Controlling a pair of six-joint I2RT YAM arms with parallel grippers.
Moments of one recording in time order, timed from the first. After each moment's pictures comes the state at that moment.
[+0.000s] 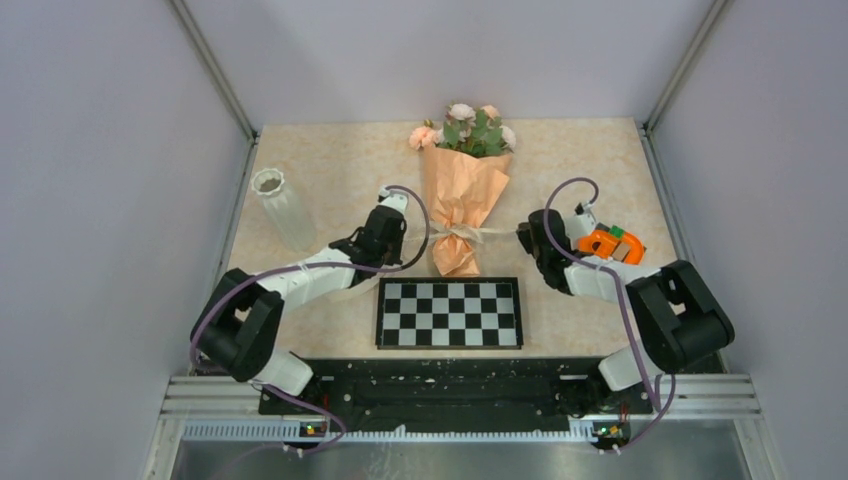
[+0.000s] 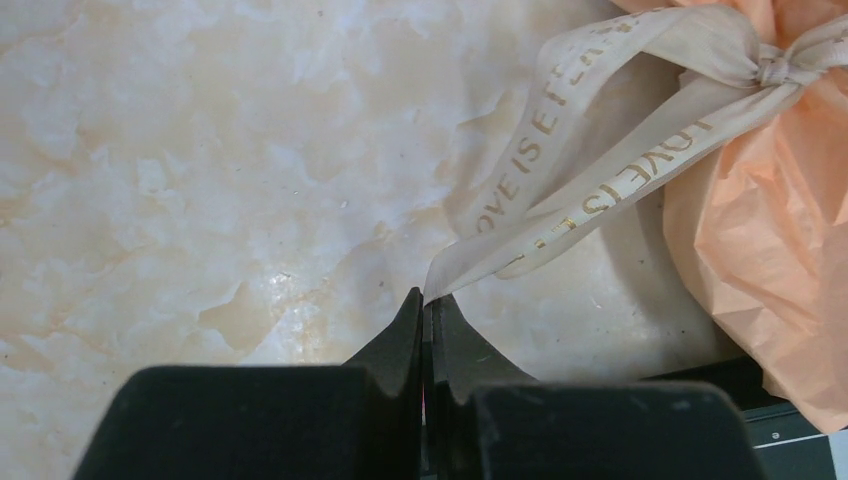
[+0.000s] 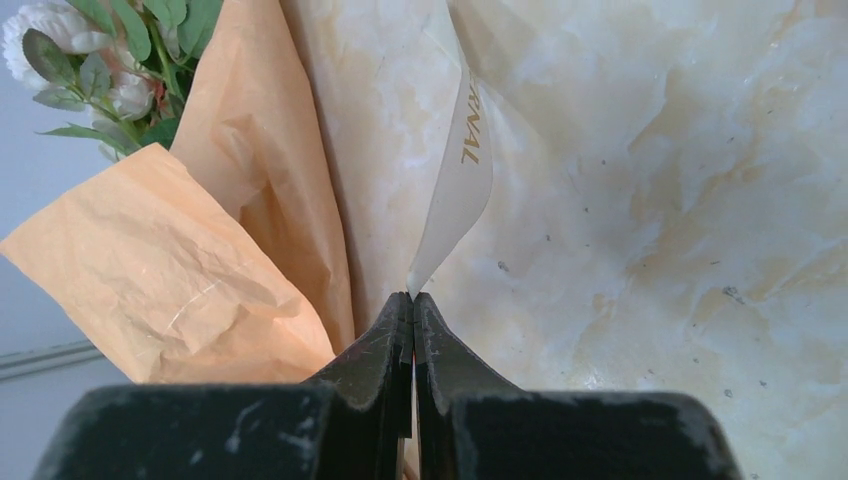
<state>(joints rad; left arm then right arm) -0.60 1.49 0.81 -0.09 -0.28 -0.24 0.44 1.50 0.60 0.32 0.45 1.26</state>
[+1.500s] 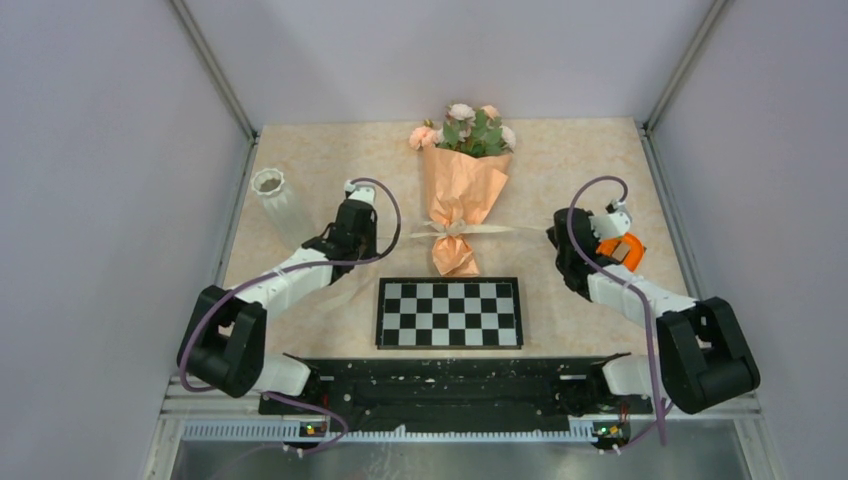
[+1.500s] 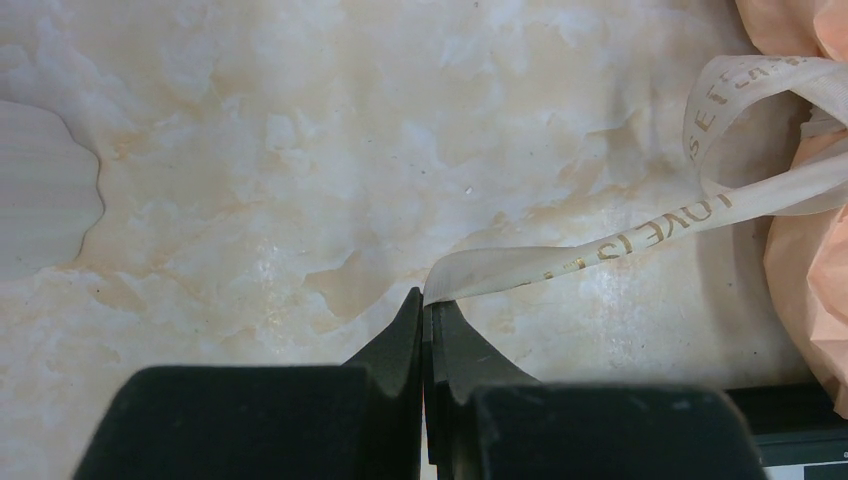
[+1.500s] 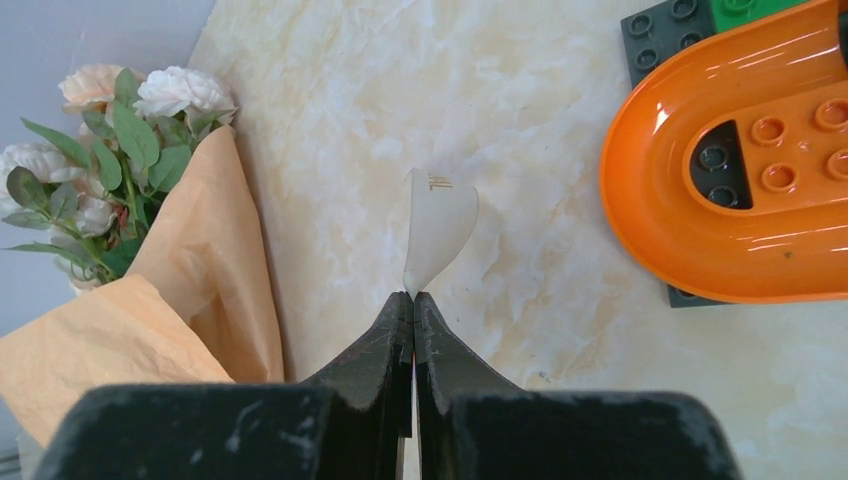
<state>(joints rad) -0.43 1.39 0.77 -0.14 -0.22 -0.26 0.34 1.29 0.56 0.18 0.61 1.08</state>
